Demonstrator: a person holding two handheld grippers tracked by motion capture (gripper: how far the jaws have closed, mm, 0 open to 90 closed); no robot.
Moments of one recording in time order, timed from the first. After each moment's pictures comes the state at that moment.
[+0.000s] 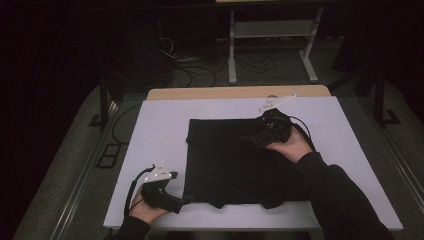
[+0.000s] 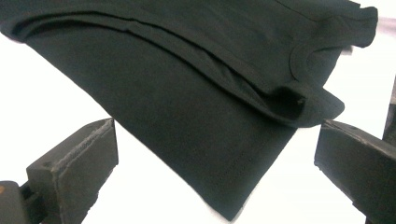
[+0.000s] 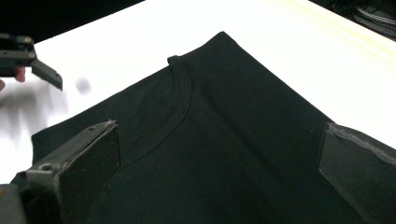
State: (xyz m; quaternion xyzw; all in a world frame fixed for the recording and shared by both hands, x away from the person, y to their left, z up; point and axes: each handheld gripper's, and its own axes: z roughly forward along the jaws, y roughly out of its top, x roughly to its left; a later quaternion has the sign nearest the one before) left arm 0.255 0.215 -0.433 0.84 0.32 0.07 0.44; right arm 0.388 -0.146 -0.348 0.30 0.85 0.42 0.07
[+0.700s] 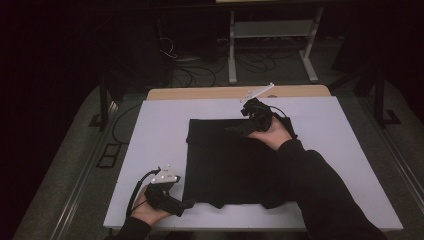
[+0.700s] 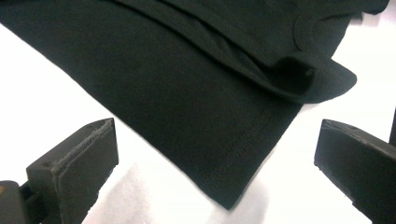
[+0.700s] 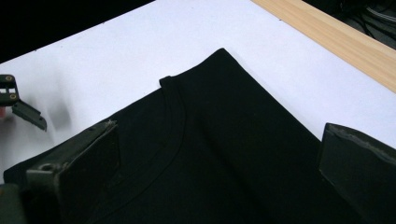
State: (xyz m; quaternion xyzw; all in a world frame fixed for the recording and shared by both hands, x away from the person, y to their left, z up) left arm 0.256 0.207 -0.444 0.86 0.31 0.05 0.40; right arm 0.426 -0.105 -0.350 0.30 0.86 0.42 0.07
